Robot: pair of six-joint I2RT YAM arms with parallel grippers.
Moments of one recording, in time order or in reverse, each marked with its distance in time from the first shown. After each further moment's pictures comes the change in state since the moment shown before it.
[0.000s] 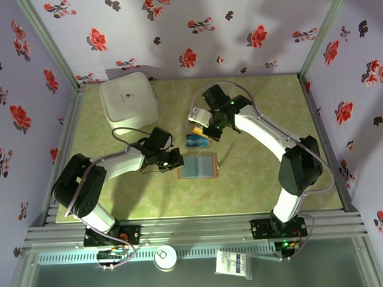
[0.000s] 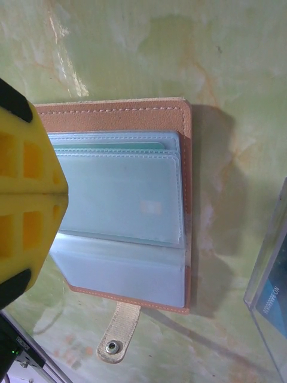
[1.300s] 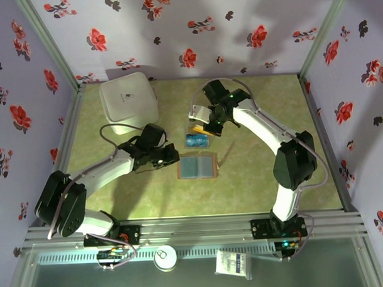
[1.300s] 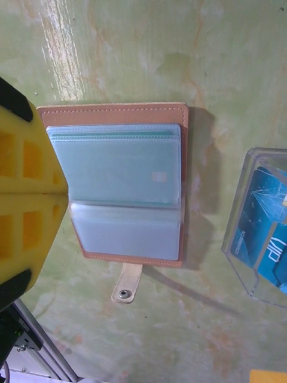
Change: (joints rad) left arm 0.002 -0.195 0.014 -0.127 -0.072 -0.008; right arm -0.033 0.061 0.082 -0.051 -0.027 -0.113
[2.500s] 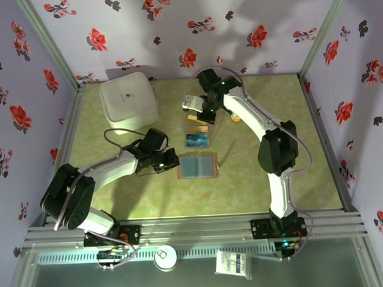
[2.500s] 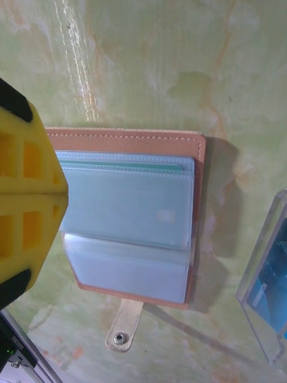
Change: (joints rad) left arm 0.000 0.080 -0.051 0.065 0.012 -0.019; right arm -0.027 0.250 0.345 -0.101 -0.043 -0.119
